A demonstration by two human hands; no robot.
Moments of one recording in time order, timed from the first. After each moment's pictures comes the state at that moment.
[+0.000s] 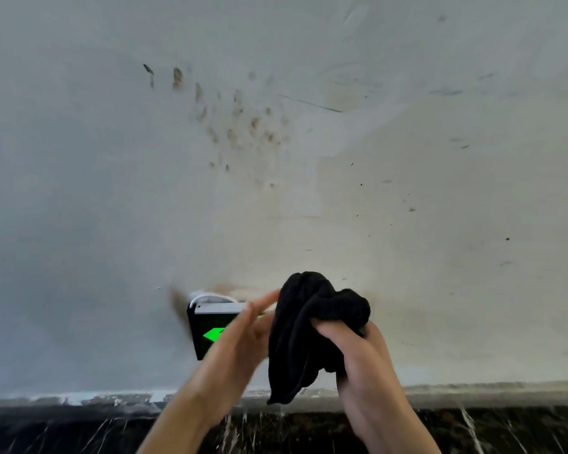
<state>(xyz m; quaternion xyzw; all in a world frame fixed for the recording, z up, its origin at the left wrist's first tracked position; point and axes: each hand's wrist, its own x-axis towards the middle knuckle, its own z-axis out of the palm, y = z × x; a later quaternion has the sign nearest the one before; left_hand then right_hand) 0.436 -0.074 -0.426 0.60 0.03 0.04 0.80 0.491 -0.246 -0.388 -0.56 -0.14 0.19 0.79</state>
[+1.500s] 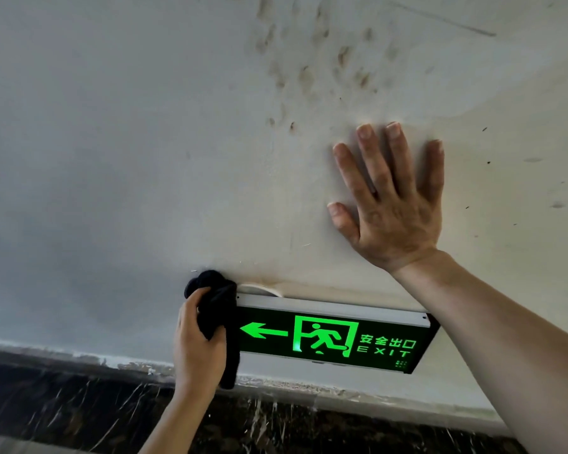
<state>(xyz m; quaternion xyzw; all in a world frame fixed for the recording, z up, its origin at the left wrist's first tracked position) 0.450 0.028 -0.523 0.73 0.36 0.36 0.47 0.670 -0.134 -0.370 -0.68 -0.41 -0.60 0.10</state>
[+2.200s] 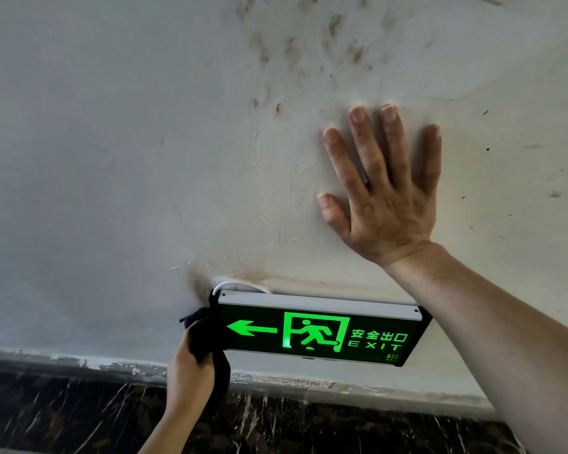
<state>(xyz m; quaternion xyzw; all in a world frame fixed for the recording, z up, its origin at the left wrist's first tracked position) 0.446 0.033 -0.580 0.73 0.43 0.22 0.48 0.675 -0.130 -0.371 -0.68 -0.39 -0.61 0.09</state>
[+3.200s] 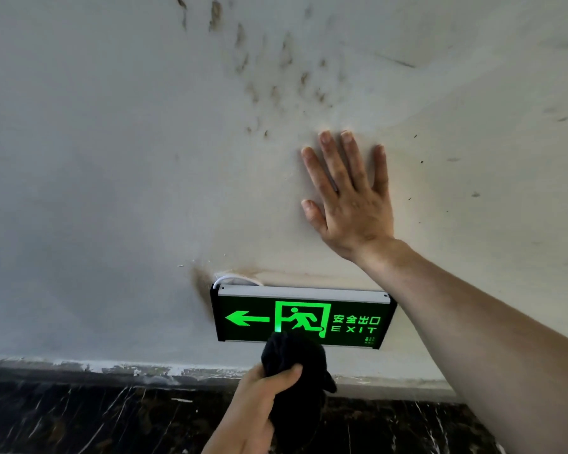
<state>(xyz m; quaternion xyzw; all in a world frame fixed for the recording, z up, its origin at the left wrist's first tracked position) 0.429 -0.083 -0.510 0.41 0.33 0.00 0.85 0.641 -0.147 -0.352 -0.80 -0.41 -0.45 0.05</state>
